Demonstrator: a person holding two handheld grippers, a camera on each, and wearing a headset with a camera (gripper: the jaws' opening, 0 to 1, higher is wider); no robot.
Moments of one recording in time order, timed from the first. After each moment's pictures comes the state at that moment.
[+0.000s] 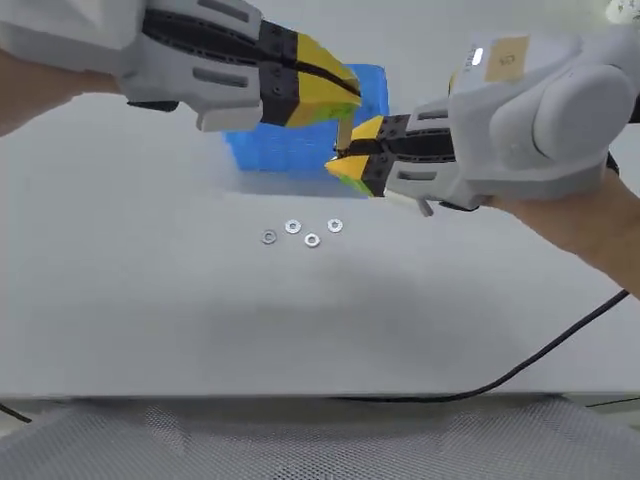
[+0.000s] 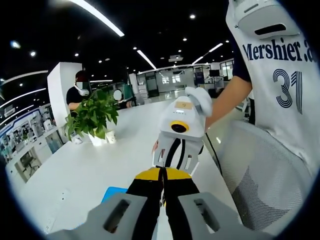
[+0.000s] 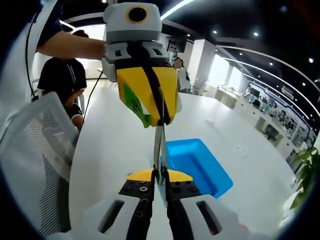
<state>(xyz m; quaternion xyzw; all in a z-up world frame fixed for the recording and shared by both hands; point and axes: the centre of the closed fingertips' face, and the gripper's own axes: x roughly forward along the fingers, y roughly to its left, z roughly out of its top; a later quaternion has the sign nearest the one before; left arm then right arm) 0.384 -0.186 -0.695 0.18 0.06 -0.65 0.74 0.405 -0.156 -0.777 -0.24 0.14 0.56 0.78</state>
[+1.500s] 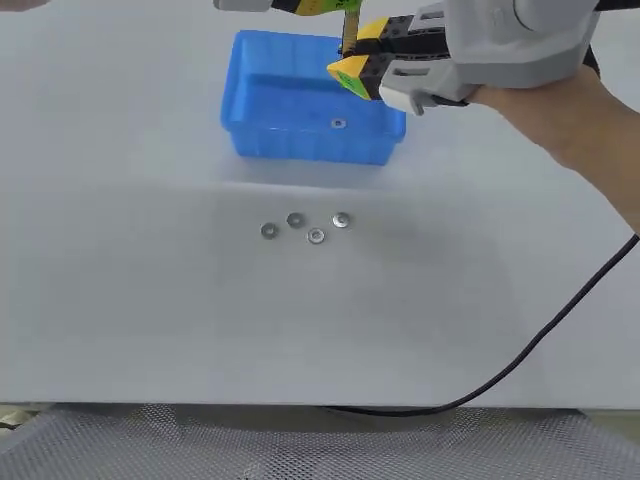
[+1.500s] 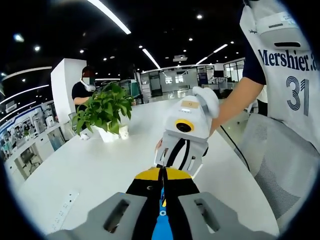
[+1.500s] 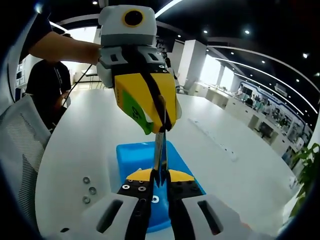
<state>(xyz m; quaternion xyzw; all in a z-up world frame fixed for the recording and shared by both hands) 0.478 -0.177 -0.716 0.16 0.07 -0.64 0.75 0.495 -0.148 -0.793 -0.23 0.14 0.54 0.80</state>
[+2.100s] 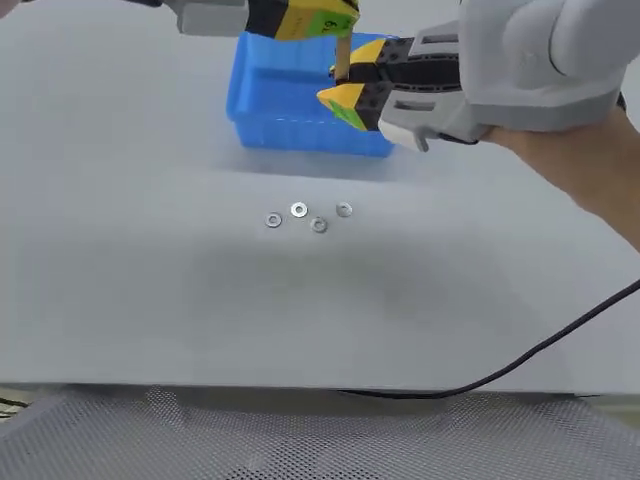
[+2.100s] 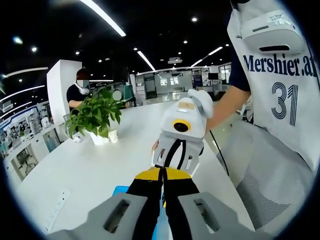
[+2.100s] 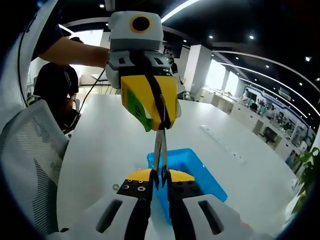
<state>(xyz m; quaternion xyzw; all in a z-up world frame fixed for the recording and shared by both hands) 0.414 -0.174 -0.699 0.16 0.07 -0.66 0.73 0.440 -0.152 -0.783 -0.21 0.13 0.56 0.79</state>
